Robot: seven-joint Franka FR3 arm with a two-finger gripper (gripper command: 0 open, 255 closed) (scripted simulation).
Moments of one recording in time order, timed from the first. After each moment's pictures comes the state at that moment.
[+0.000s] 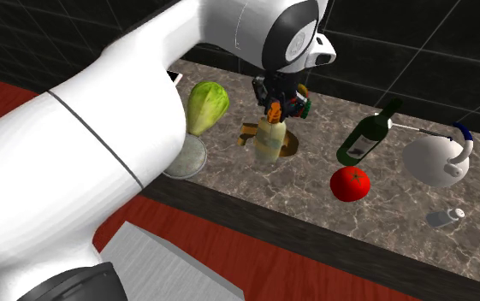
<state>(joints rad) -0.06 0.42 -0.11 -1.23 0.03 1.64 -0.08</state>
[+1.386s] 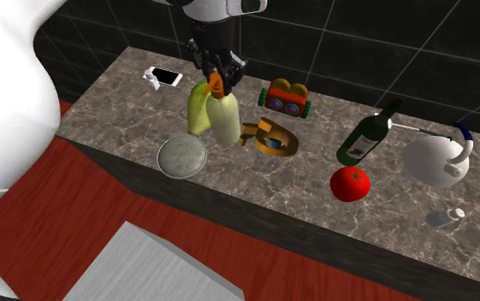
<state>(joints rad) 0.09 0.21 -0.04 -1.29 0.00 1.49 0.12</state>
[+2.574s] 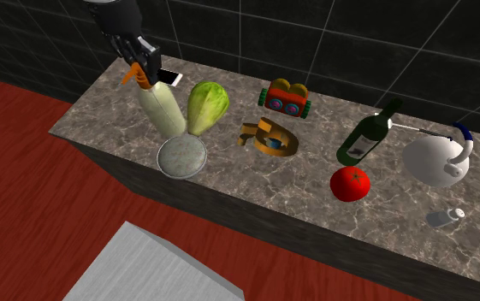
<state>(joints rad) 0.25 0.07 0.07 -1.42 -0.01 1.48 0.40</state>
